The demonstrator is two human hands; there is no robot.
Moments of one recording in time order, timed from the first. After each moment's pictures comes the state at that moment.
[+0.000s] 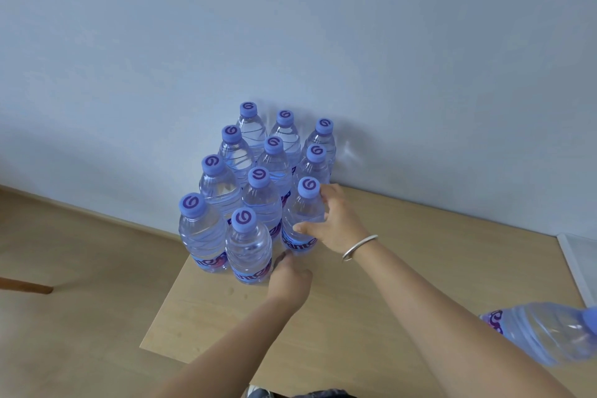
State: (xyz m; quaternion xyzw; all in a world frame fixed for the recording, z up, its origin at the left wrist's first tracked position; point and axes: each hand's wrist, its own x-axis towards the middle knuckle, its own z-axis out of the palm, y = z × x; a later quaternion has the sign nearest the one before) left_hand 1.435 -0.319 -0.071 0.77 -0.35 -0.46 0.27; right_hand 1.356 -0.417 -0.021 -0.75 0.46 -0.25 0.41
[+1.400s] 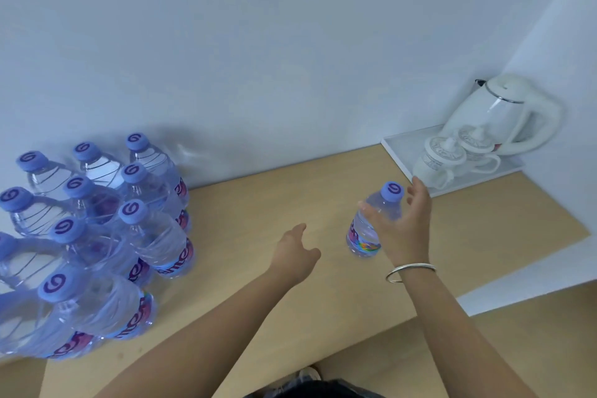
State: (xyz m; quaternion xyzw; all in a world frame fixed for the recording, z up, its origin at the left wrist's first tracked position) left_hand 1.272 -0.347 -0.052 0.59 -0.66 -0.46 0.11; right_hand 1.111 -0.302 0.005 -0.35 0.77 -0.51 0.17
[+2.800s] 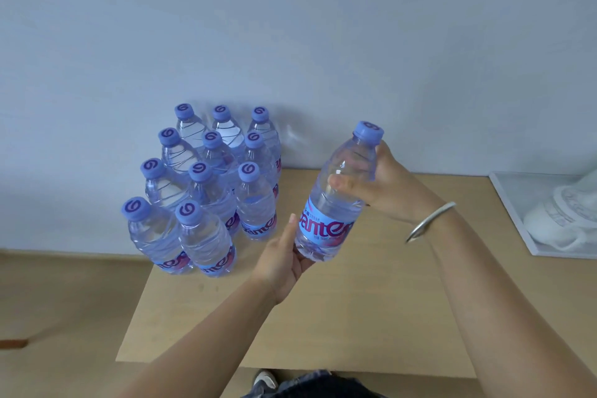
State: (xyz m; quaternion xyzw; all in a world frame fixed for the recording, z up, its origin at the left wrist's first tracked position) left_hand 1.392 -0.315 -0.033 0.46 -0.25 -0.71 0.47; right_hand 1.228 -0.382 0.083 -0.70 0.44 -0.30 0.48
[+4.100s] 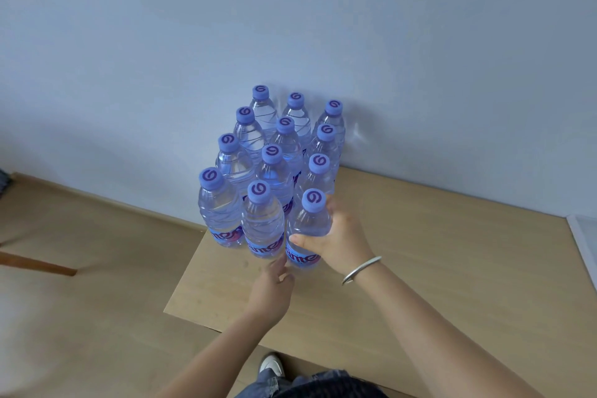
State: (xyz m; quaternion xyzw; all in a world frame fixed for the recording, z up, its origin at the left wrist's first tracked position) left_hand 1.463 -0.250 -0.098 0.74 -0.38 -0.46 0.32; right_hand 1.351 -0.340 -0.011 -0.72 0.49 -0.25 0.43
